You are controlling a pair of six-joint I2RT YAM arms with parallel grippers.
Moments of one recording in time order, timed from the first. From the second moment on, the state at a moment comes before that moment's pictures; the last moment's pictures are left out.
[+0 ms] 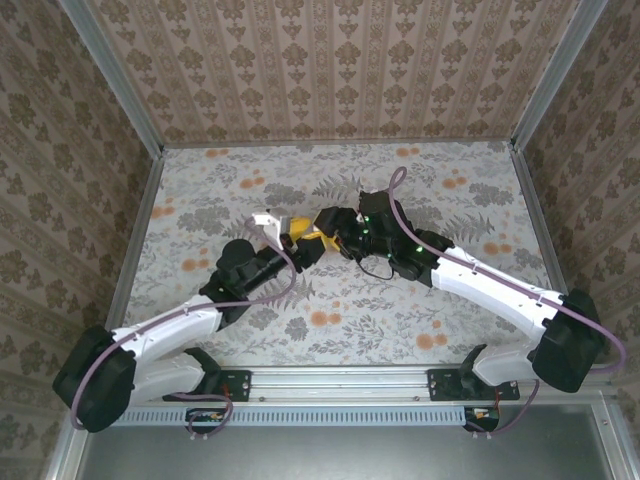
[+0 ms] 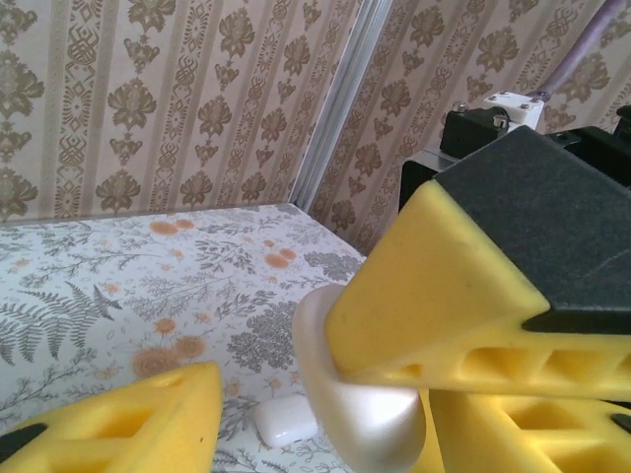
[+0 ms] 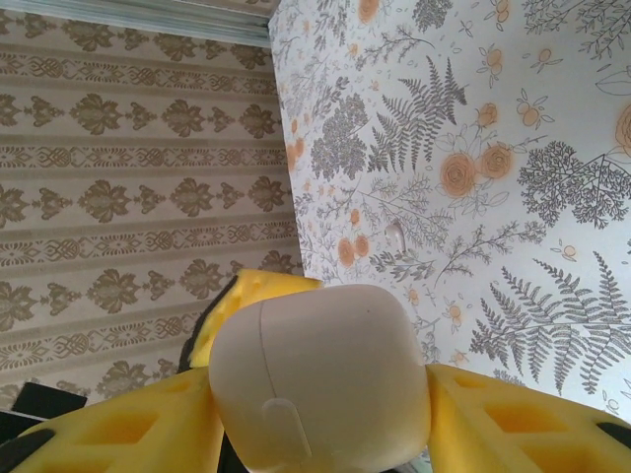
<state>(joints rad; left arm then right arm) -0.74 1.13 0.48 0.70 0.21 -0.39 0.77 1.34 1.08 -0.18 -0.11 1.34</state>
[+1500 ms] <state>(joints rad) -0.40 1.03 0.85 0.08 1.15 -0.40 0.60 1.25 1.18 -0.32 -0.77 0.32</state>
